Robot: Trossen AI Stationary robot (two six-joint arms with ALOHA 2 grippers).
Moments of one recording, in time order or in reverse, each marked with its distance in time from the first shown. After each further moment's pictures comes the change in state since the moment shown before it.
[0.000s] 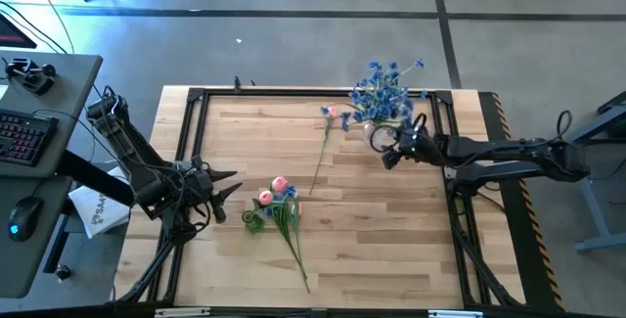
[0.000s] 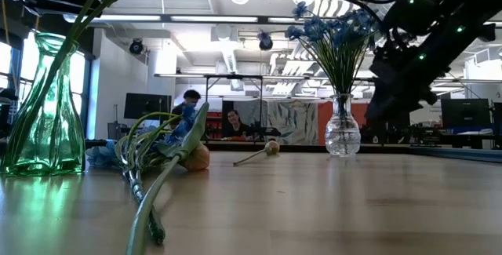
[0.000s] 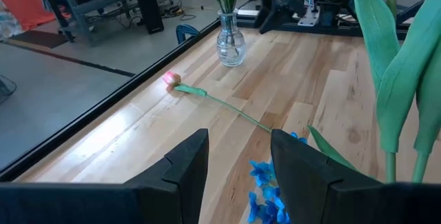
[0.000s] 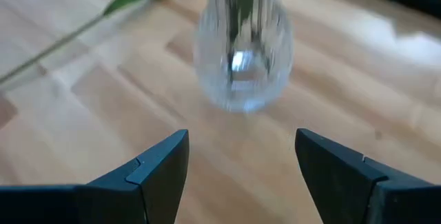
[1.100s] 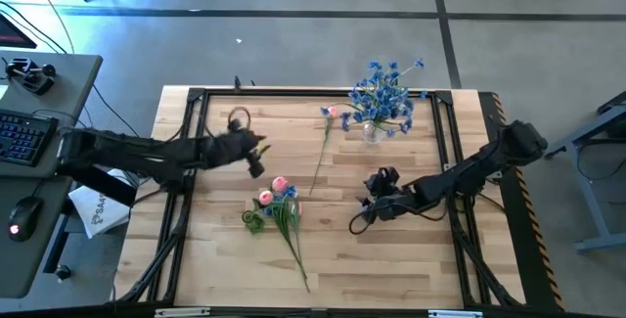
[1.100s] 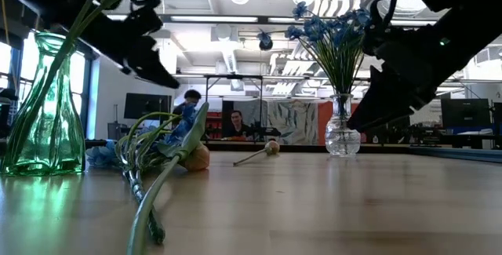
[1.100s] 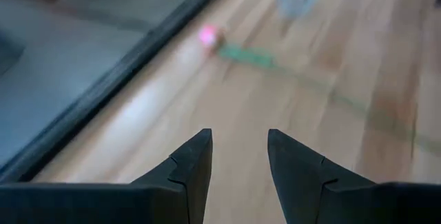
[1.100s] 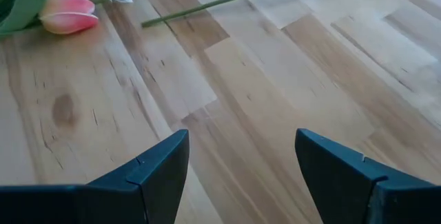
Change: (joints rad) left arm 1.075 0.022 -0.267 0.957 0.839 1.058; right arm 0.636 0.509 0.177 0.227 0.238 0.227
